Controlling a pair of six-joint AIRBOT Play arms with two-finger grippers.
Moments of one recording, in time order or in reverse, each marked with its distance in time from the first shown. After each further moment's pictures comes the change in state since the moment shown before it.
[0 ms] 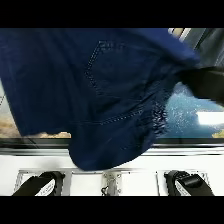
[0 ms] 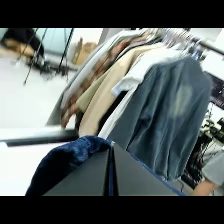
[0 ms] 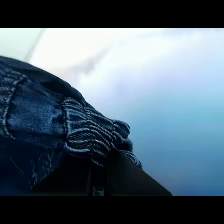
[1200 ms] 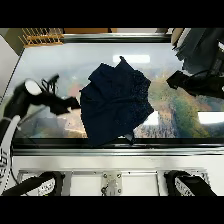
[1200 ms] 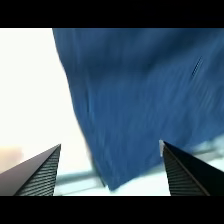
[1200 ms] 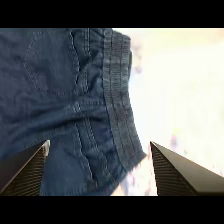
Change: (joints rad) left arm 0.066 -0.154 -0.927 0.262 -0.349 -0.043; right arm -0.221 -0.205 -0.206 -0.151 -0.160 -0.115
